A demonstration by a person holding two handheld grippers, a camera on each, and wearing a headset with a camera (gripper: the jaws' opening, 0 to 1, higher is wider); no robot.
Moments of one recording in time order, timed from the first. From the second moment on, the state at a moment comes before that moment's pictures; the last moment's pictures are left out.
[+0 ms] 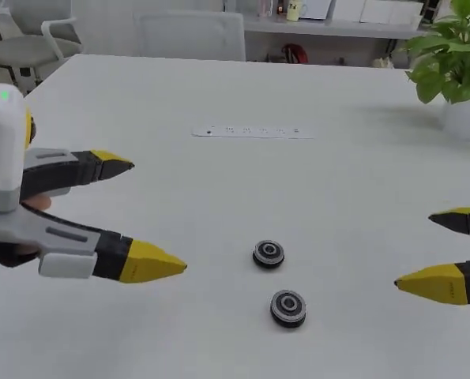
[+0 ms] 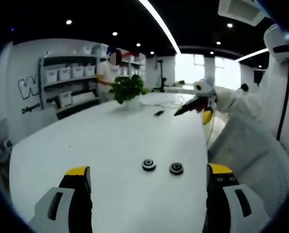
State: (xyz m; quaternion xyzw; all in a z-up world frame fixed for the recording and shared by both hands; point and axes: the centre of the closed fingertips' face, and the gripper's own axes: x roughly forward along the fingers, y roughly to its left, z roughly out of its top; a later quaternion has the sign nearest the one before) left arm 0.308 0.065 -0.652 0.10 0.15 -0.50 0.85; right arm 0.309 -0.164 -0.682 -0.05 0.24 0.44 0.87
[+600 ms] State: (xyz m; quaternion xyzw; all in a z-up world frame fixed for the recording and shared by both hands) left arm 0.340 0.038 -0.619 0.12 0.11 -0.52 0.84; right arm 0.359 -0.108 -0.640 -0.03 0.18 0.48 0.86
